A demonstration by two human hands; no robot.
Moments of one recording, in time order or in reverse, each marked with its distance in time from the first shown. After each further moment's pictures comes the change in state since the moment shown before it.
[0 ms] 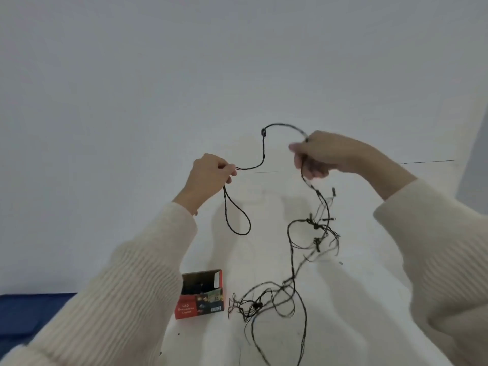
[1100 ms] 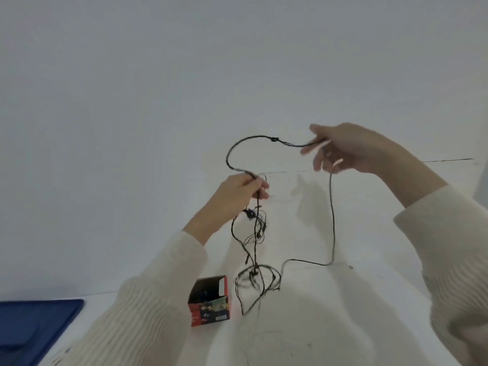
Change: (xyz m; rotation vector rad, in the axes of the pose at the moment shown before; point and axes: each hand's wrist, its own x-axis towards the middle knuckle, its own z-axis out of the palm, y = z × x) left_hand -0.016 -0.002 0.028 -0.278 -0.300 0.024; right_hand 0.023 0.017 -0.009 0.209 0.037 0.112
